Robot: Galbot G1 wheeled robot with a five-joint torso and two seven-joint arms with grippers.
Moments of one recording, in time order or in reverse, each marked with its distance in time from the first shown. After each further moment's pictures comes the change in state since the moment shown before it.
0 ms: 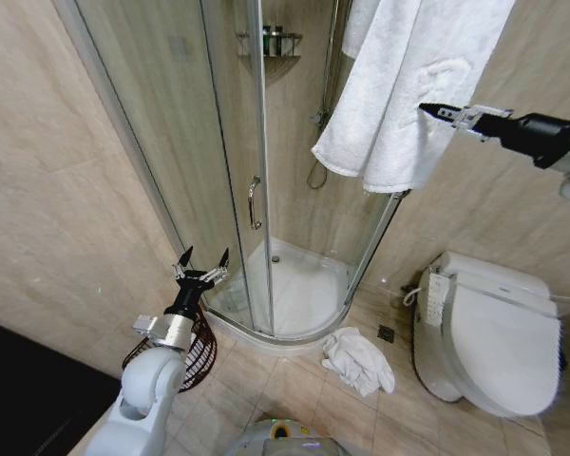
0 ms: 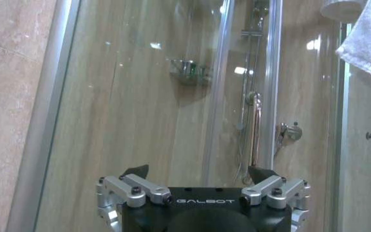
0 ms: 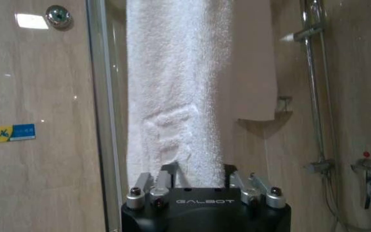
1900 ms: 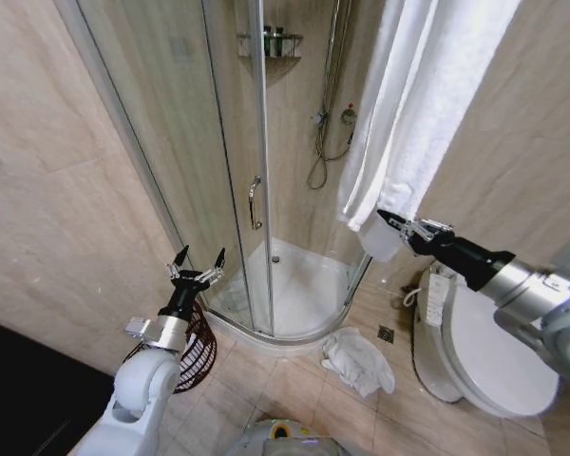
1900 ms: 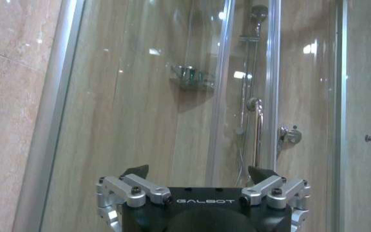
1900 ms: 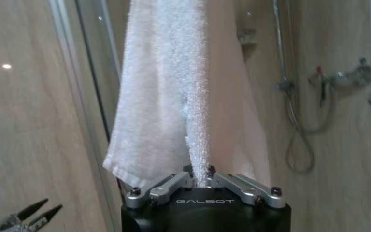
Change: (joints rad) left arm 0.014 0.021 -0.028 0.002 -0.016 -0.030 0.021; right arm -0.278 0.590 0.009 0.540 -0.344 -0.229 0.330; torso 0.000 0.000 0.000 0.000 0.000
